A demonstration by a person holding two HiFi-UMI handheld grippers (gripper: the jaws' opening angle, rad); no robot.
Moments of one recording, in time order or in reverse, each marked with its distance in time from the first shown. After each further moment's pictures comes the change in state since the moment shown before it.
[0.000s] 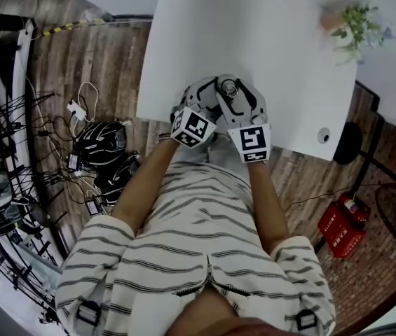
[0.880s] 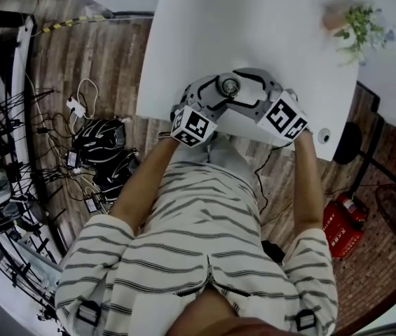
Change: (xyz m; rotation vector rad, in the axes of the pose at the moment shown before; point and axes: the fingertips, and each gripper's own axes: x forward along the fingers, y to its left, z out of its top) left arm 0.001 -0.001 -0.001 0.000 0.000 -0.003; right arm -0.010 0.011 0.006 -0.389 0.146 0.655
